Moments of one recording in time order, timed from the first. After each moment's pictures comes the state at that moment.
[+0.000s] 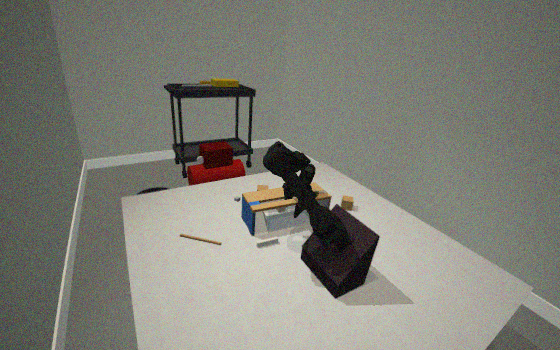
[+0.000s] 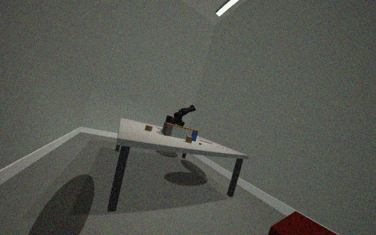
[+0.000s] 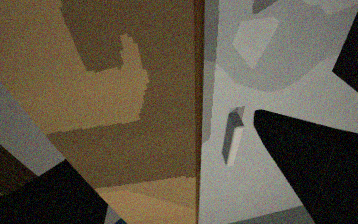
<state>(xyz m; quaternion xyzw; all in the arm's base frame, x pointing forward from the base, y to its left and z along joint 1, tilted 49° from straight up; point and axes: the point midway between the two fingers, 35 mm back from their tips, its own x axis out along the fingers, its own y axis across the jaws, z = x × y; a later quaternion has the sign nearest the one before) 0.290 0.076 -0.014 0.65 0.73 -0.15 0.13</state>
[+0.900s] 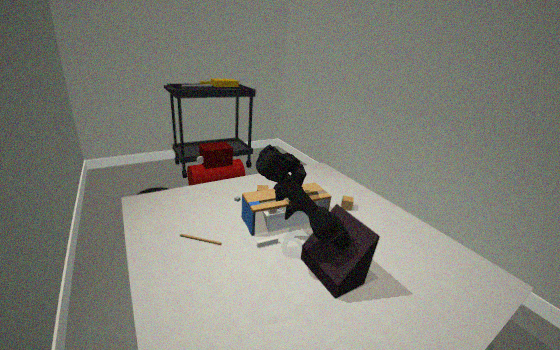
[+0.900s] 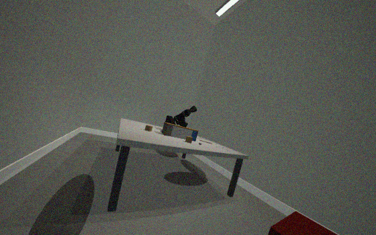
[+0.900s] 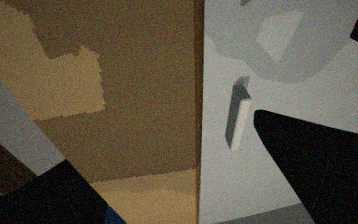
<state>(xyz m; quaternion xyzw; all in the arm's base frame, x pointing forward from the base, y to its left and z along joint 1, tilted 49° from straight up) 0.288 0.104 0.017 0.65 0.73 -0.15 0.13</state>
